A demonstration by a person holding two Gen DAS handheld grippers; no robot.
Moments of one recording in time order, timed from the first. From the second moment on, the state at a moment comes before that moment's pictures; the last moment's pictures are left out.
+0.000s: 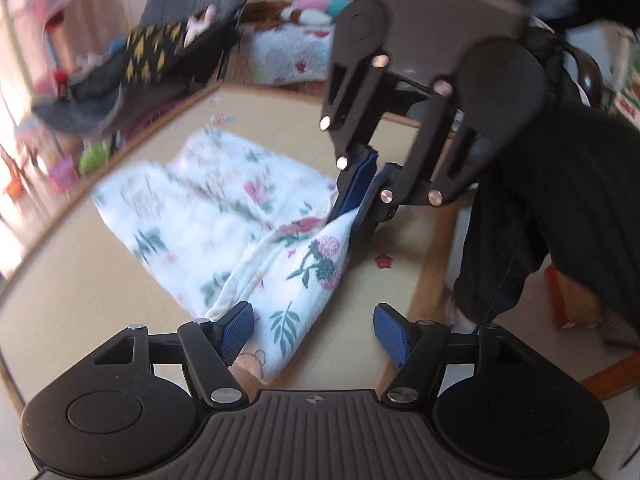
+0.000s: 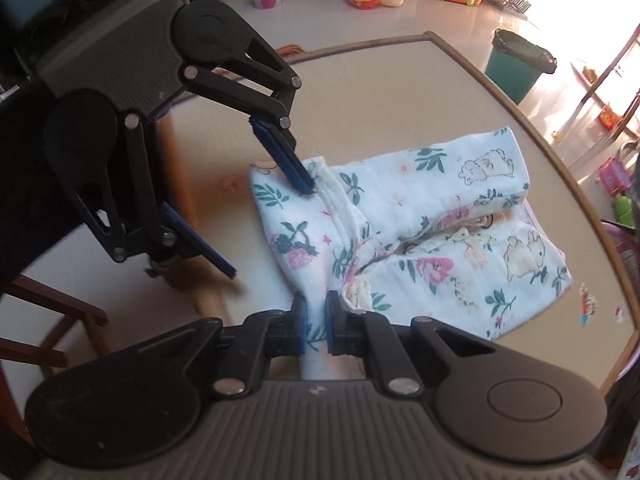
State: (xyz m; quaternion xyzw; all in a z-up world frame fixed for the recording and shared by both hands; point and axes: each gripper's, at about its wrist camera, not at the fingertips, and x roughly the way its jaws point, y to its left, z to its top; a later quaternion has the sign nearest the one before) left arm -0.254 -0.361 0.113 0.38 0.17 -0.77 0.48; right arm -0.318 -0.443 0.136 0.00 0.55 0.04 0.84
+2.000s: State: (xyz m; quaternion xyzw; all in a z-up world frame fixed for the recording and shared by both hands) left arm -0.263 -0.367 0.127 0.35 0.30 -0.78 0.43; right arm -0.365 -0.488 0.150 0.06 0.54 0.04 0.84
